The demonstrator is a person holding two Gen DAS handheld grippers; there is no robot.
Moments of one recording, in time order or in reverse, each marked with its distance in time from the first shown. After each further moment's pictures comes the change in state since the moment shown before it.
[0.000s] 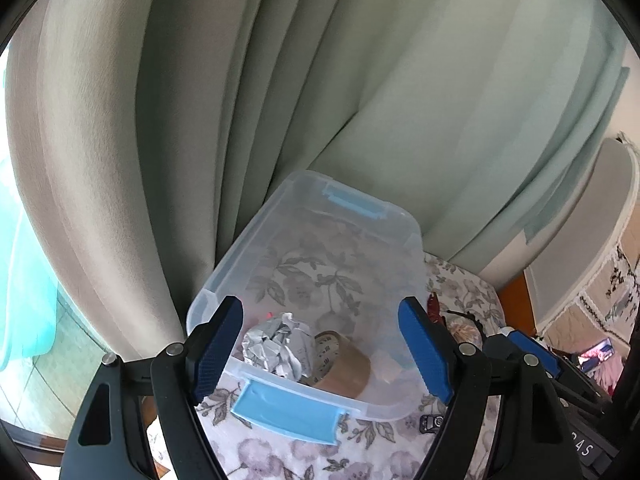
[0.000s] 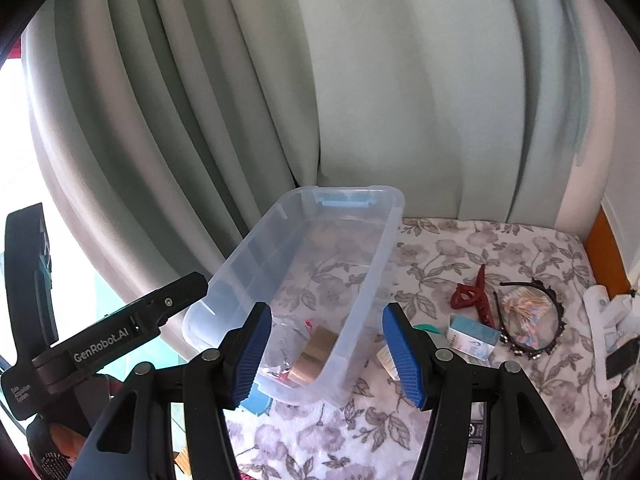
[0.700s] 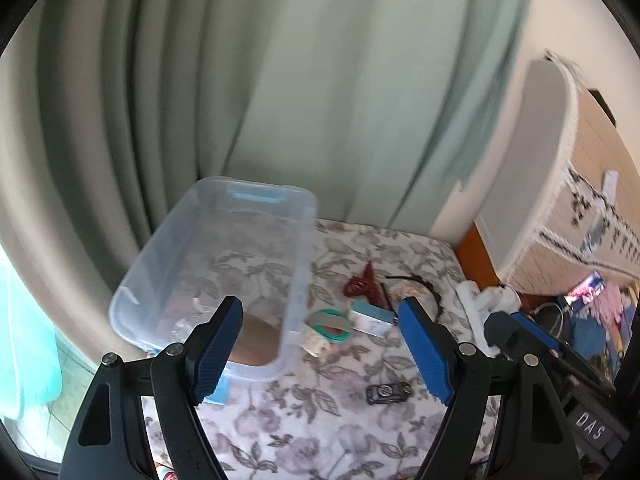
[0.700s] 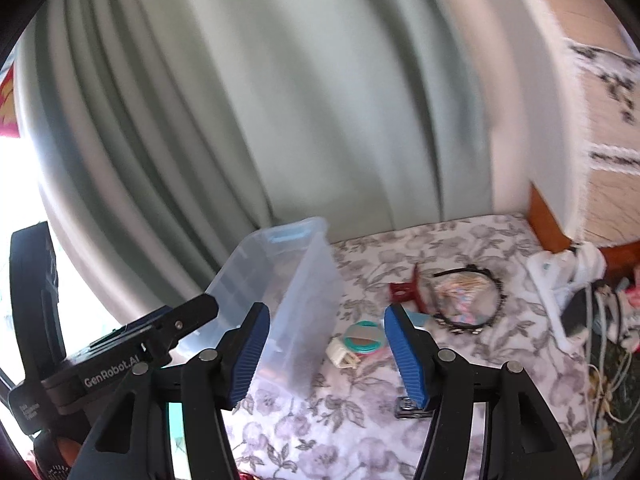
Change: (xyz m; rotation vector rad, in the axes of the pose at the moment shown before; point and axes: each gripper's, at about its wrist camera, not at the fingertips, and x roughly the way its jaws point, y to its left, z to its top) left arm -0.030 -0.128 -0.035 0.235 0.018 -0.060; right arm -0.101 -0.092 -0.032 0.193 -0.154 -0.033
